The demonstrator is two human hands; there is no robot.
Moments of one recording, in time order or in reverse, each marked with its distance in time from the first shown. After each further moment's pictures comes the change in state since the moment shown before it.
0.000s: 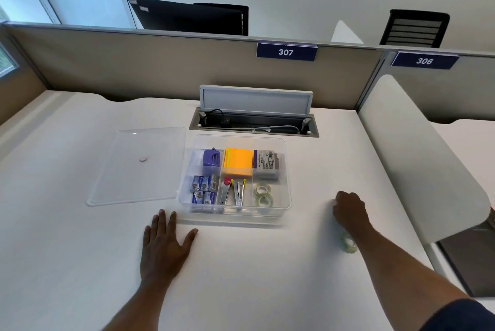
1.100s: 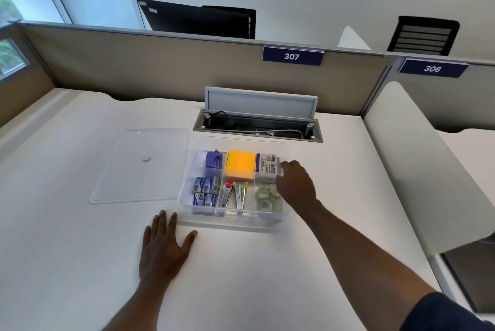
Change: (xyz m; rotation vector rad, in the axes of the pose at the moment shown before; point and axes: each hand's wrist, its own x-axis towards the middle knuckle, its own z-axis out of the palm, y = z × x) left_hand 0.000 0.000 0.001 -0.009 0.026 0.003; right_hand -0.002 -0.144 -0.023 0.184 0.115 -0.429
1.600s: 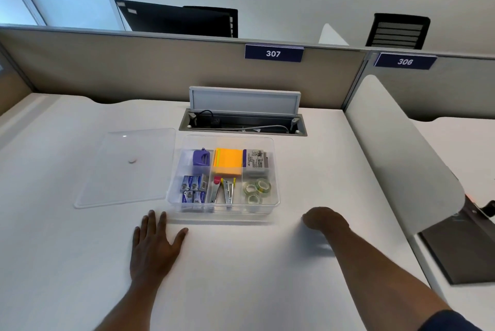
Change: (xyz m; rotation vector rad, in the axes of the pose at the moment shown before) left_hand -0.002 0.002 0.000 0.006 0.012 0.004; right_hand -0.068 0.082 -0.016 -0.213 -0.740 0.592
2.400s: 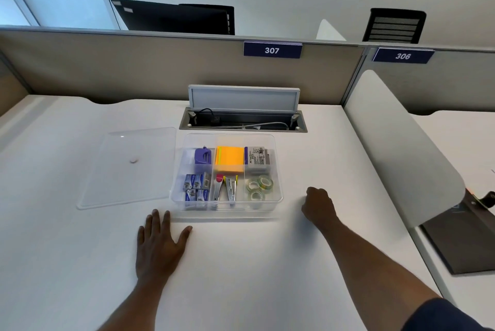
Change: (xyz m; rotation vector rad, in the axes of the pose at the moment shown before) left_hand 0.002 -0.004 0.004 -0.003 -0.005 0.009; right_hand 0.006 -0.013 0.018 0.191 0.530 -0.210
